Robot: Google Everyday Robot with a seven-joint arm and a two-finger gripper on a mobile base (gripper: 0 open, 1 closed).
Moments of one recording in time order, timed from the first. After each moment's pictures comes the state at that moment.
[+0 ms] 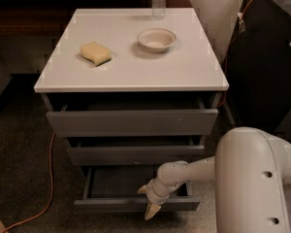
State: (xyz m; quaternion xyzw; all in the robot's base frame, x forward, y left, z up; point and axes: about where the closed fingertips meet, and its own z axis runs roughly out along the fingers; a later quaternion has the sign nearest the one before) arm 0.480 -0.018 0.287 -0.77 0.59 0.17 0.16
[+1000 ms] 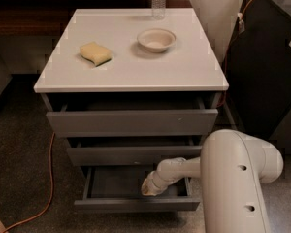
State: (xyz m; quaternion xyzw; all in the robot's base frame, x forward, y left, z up) arm 0.554 -0.022 0.251 -0.74 0.63 0.12 0.19
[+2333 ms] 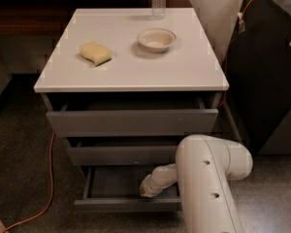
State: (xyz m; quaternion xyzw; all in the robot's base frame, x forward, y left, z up) arm 0.585 -0.013 0.178 -0.71 0.67 0.09 0.20
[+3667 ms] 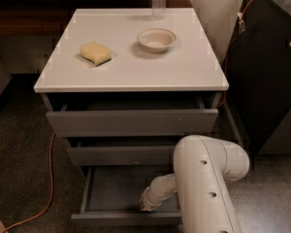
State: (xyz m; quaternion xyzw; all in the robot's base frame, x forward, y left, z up) arm 0.525 -0.005 0.156 -0.71 0.67 0.13 0.17
